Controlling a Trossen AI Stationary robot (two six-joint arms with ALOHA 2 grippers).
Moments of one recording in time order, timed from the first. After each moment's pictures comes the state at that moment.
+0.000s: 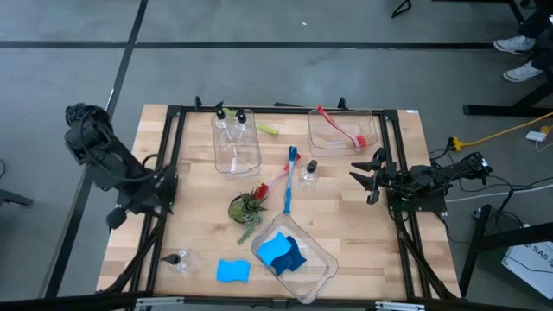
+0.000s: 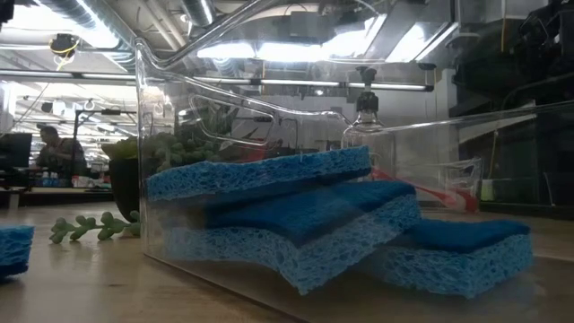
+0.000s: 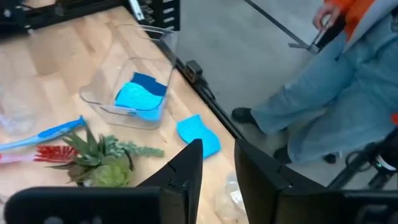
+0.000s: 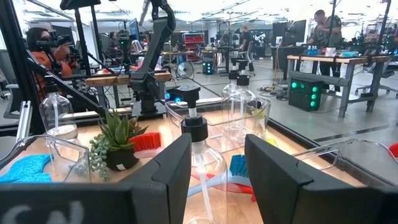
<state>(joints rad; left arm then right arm) -0.79 0.90 1.42 -1.16 -0.09 -0.20 0.33 0.00 0.01 0.08 0.61 0.00</state>
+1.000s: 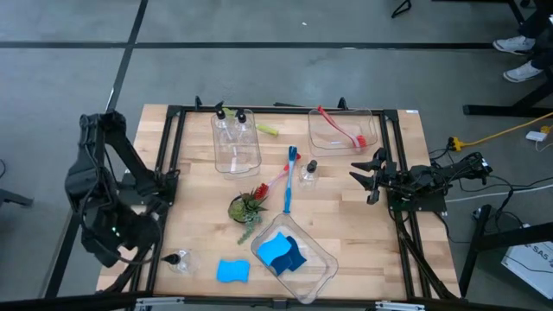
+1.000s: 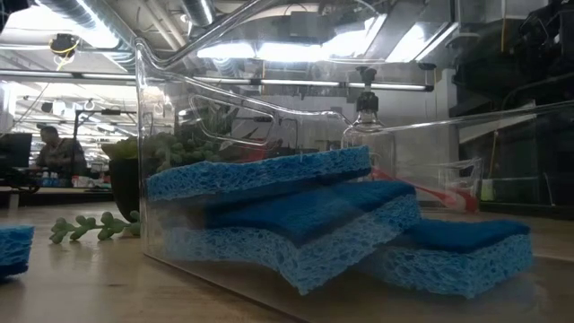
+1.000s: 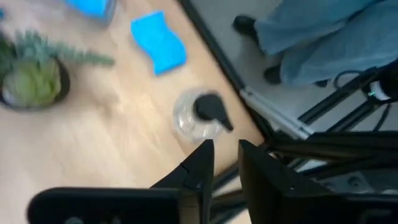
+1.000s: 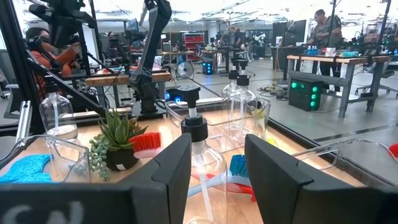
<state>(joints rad) -1.17 1.14 1.41 -1.33 -0.15 -0.64 0.33 0.00 0.01 0.08 0.61 -0.01</state>
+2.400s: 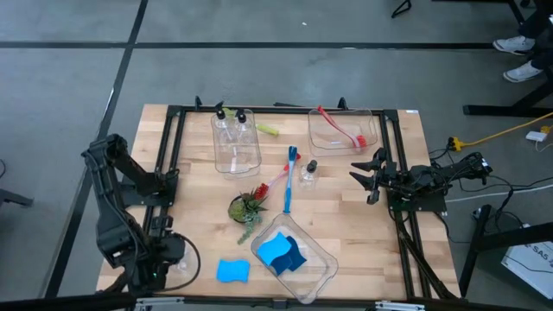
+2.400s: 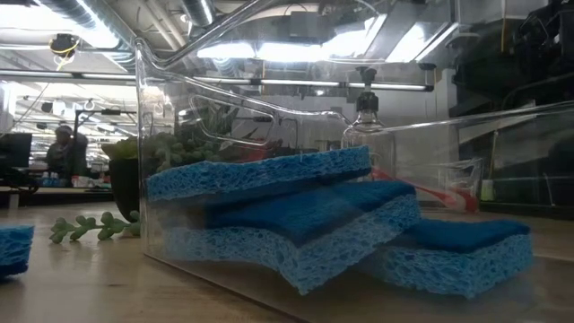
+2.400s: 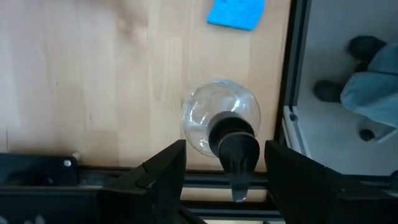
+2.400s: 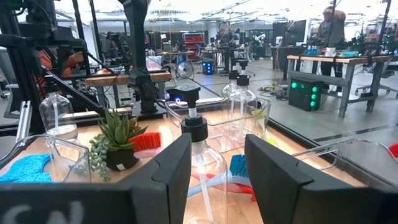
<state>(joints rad) -1.09 1.49 1.47 -1.39 -0.13 -1.17 0.33 0.00 0.01 0.08 0.61 -0.01</state>
